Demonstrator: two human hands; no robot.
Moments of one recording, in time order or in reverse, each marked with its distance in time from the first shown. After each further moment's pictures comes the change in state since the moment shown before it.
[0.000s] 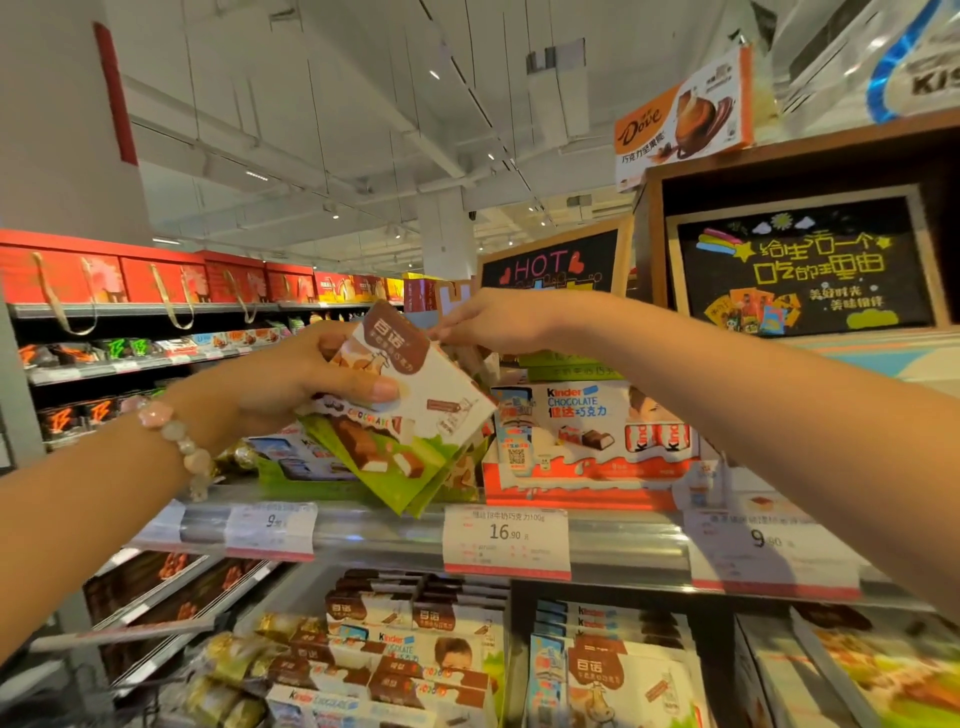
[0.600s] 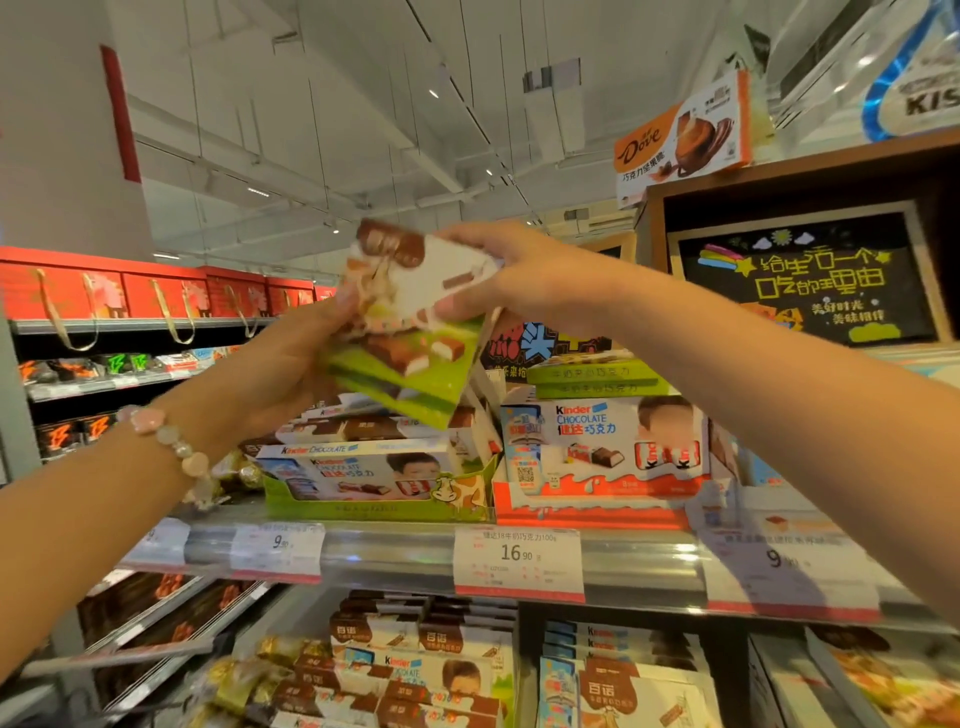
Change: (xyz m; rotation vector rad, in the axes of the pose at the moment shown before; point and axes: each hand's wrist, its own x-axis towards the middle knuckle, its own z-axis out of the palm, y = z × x) left_hand 0.011 0.002 -0.014 -0.251 0.225 0.094; right_hand -0.027 -0.025 -0.030 0.648 0.200 -0.129
